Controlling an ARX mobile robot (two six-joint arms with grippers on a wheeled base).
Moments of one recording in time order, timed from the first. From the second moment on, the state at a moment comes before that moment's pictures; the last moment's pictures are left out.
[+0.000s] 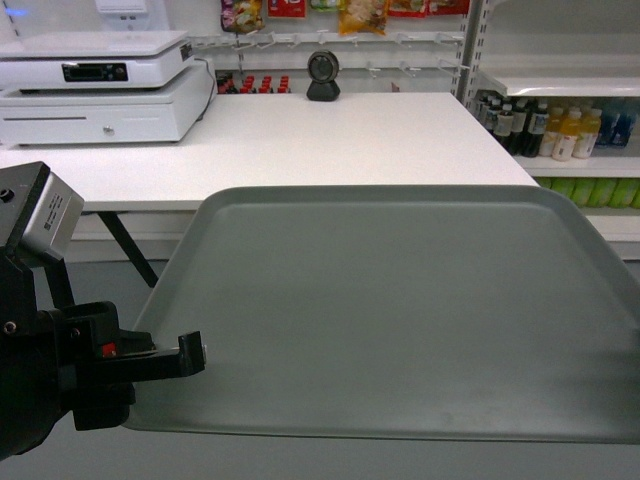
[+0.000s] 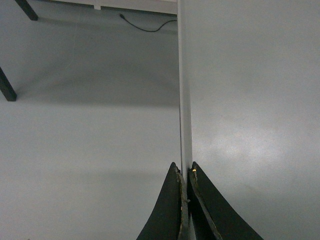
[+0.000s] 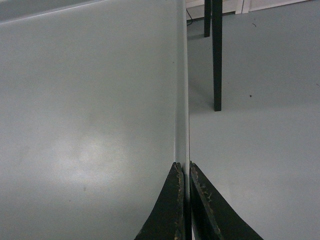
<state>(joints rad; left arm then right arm) -0.39 1.45 0.42 0.41 -0.22 -0.37 0.13 1.41 0.41 0.43 -0.02 0.24</state>
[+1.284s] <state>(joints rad) -0.39 1.45 0.42 0.41 -0.22 -0.36 0.14 1.41 0.41 0.43 -0.02 0.24</state>
